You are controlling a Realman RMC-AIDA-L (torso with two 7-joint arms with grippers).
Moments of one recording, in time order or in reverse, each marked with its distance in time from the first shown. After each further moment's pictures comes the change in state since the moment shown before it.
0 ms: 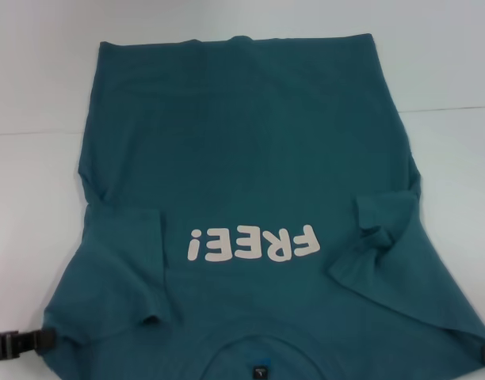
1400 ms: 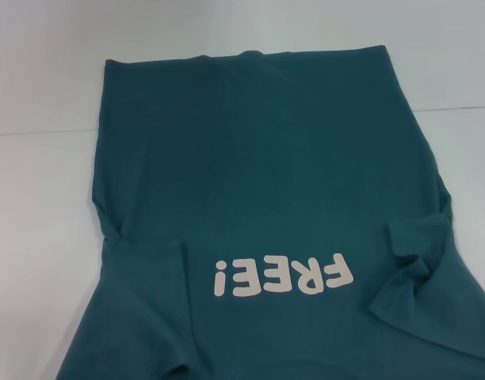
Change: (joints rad) left arm 0.036 -0.002 -0.012 0.035 0.115 0.209 0.026; right arm -0.135 -0.020 0.147 -0.009 -0.005 -0.062 -0.111
